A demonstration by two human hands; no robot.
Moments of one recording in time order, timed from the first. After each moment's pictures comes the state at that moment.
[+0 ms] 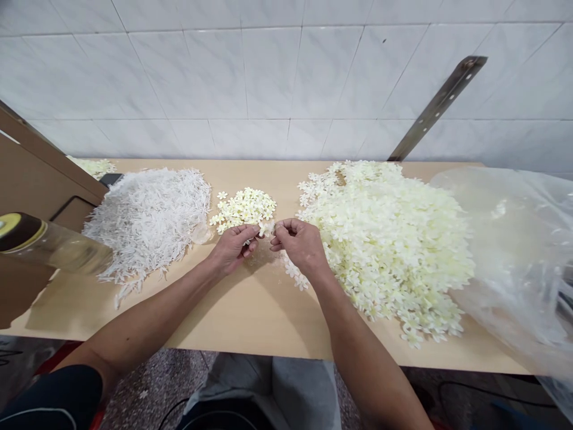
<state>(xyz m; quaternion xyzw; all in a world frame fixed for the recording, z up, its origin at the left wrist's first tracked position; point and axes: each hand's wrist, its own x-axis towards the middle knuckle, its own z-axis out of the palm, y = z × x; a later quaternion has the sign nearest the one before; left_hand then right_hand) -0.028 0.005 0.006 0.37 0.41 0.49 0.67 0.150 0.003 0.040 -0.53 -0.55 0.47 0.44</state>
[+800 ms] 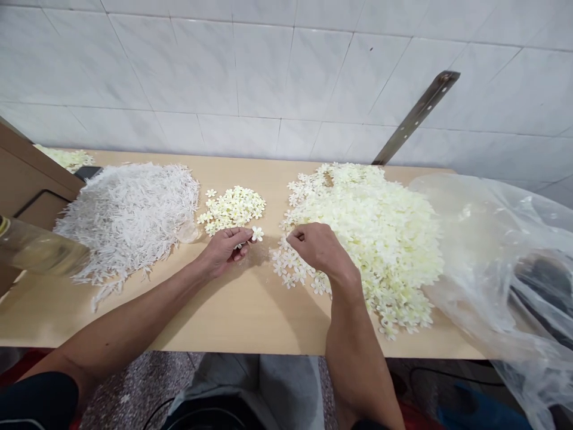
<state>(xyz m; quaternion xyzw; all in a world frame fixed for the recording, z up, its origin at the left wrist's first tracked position) -0.027 -0.003 0.005 0.39 0.39 0.45 0.70 0.215 0.006 0.065 -0.58 -0.75 0.21 0.22</state>
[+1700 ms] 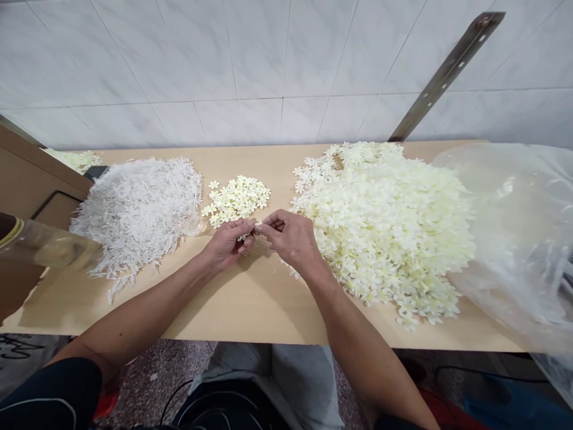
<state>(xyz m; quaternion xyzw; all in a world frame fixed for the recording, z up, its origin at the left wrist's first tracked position) -0.026 -0.002 0.003 0.37 0.38 0.46 0.72 0.150 -0.004 0.036 -0.55 -0.64 0.37 0.39</state>
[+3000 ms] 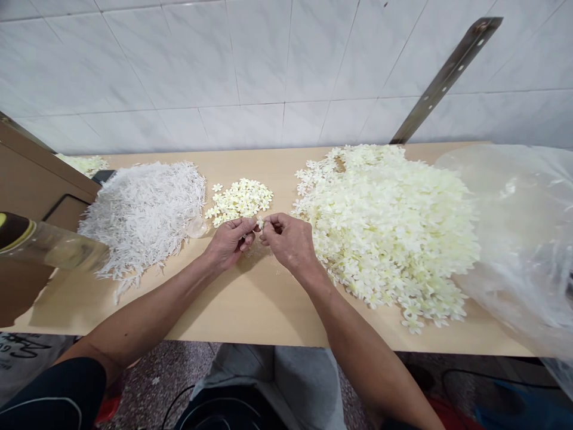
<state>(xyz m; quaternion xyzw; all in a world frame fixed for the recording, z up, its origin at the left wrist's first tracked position) -0.025 0.000 0.005 0.37 0.39 0.50 0.67 0.137 -0.008 0.029 -0.56 -0.60 0.38 0.42</state>
